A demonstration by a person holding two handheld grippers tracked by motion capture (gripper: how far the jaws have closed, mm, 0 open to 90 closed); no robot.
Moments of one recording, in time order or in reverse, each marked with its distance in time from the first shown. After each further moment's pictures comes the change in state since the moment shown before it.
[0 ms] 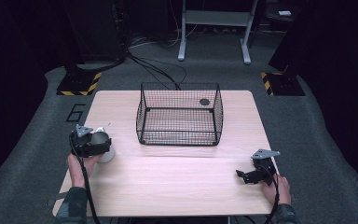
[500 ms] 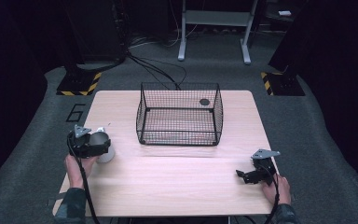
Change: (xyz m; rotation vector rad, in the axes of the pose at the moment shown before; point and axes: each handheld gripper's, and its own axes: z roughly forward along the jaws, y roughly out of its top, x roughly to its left) left arm 0.003 0.001 -0.004 0.006 -0.023 0.008; right arm 0.000 0.000 0.000 0.000 0.000 0.000
